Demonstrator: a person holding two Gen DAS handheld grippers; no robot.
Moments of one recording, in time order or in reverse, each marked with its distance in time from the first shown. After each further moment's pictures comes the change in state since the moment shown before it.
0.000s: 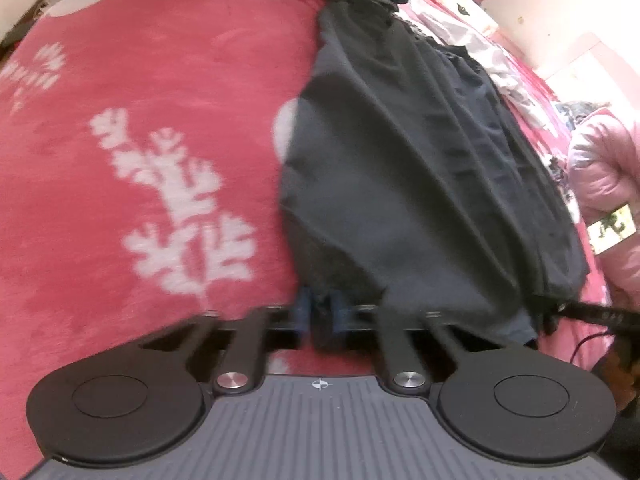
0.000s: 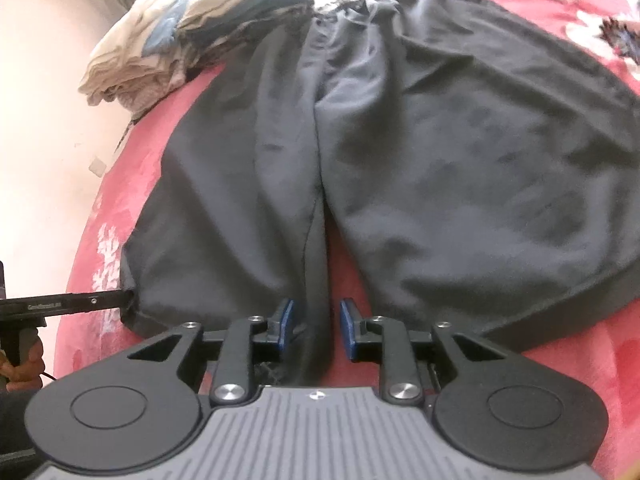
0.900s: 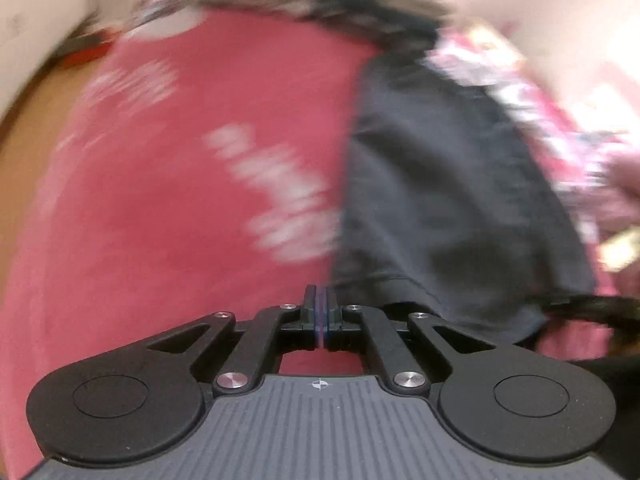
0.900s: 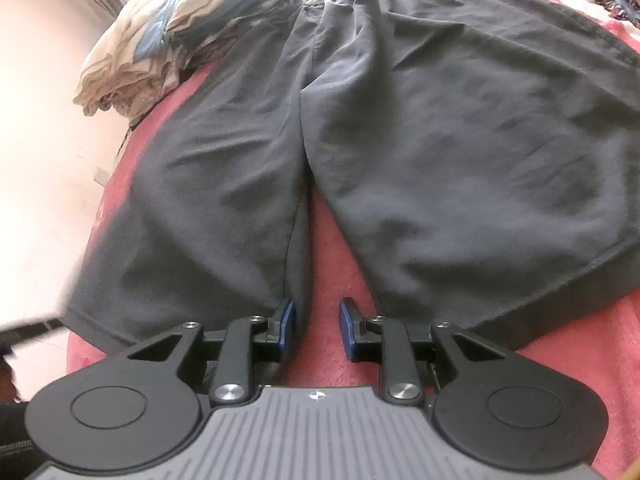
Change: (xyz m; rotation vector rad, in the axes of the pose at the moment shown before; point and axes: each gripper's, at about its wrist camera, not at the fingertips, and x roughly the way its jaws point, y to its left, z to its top) left arm -0.073 0.049 -0.044 -0.079 -0.072 0.142; right arm 0.008 -0.010 -0.005 0.055 0.014 0.037
